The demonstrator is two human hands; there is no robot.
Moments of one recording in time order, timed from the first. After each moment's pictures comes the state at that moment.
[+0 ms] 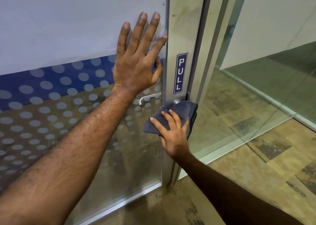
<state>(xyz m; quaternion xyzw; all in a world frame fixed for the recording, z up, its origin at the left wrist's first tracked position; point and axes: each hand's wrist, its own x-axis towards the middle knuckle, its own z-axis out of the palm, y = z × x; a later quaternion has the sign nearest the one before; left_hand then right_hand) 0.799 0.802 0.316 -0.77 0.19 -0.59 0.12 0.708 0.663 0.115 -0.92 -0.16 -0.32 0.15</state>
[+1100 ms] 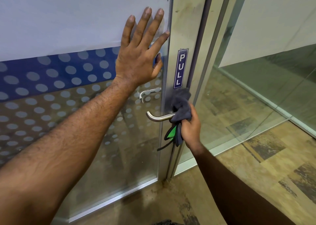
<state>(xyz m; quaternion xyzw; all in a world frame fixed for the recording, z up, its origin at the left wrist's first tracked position) 0.794 0.806 0.317 -0.79 0.20 -0.57 0.12 0.711 0.627 0.131 -0.72 0.05 -0.20 0.66</state>
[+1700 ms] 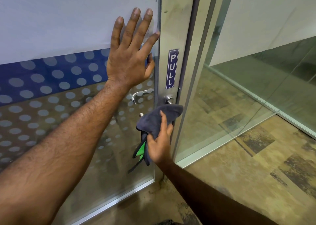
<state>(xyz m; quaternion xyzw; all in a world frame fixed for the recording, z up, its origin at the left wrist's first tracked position) 0.795 0.804 0.315 -0.80 0.21 -0.56 0.10 0.666 0.715 0.126 -0.74 0.06 -0.17 0.65</state>
